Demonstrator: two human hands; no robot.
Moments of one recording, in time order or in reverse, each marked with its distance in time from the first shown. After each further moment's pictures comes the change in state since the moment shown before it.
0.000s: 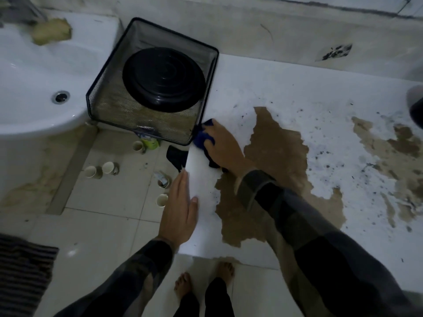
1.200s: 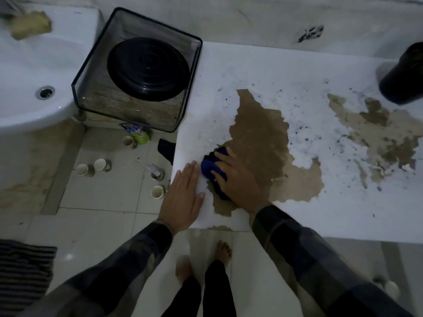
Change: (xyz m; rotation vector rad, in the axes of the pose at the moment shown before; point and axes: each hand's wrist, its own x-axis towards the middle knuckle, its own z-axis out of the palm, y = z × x) left_hand -0.020 -0.001 0.004 0.311 -0.233 0.270; right_hand -0.149 0.019 0.003 -0.284 0.101 -0.147
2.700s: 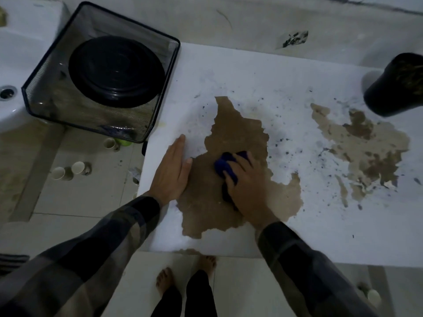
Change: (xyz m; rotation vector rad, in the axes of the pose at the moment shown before) left_hand 0.107 0.032 -0.010 -0.352 0.095 -0.173; right_hand -0.005 0.070 -0.036 -0.184 0.202 0.179
